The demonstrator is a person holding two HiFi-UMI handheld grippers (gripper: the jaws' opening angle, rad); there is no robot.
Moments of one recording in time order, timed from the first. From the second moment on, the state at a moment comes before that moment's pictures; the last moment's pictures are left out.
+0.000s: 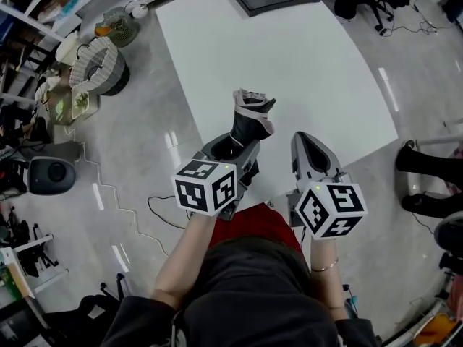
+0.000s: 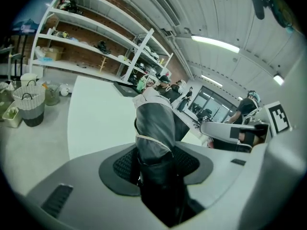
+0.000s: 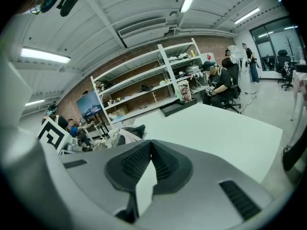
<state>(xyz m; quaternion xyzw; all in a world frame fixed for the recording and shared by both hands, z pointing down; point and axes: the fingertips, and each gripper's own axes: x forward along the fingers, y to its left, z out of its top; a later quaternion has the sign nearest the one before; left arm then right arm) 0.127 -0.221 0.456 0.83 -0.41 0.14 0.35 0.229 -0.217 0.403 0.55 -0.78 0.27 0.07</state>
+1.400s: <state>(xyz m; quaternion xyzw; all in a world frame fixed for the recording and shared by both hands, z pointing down) 0.096 -0.243 0.529 0.75 -0.47 0.18 0.43 0.184 -0.246 0.457 0.49 -0.80 0.31 0.14</state>
